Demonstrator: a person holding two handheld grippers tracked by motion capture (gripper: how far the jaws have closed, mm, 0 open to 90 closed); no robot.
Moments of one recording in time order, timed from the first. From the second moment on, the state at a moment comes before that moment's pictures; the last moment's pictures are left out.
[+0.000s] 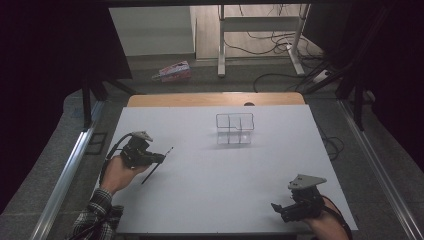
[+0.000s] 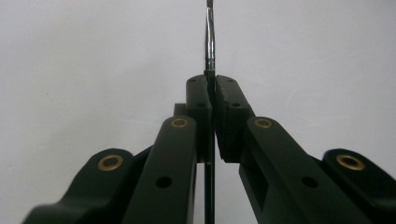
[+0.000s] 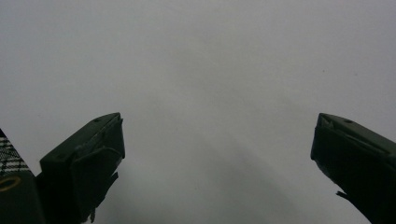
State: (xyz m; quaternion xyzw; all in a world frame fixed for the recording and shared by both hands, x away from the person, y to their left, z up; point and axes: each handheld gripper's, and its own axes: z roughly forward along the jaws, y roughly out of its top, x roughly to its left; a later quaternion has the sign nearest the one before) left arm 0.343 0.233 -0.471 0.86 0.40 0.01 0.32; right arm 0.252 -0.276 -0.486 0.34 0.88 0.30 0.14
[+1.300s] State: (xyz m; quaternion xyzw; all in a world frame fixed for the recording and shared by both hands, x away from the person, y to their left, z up) left arm 0.270 0.223 -0.470 0.78 0.37 0.03 0.50; right arm 0.254 -0.279 -0.475 0.35 0.84 0.40 0.12
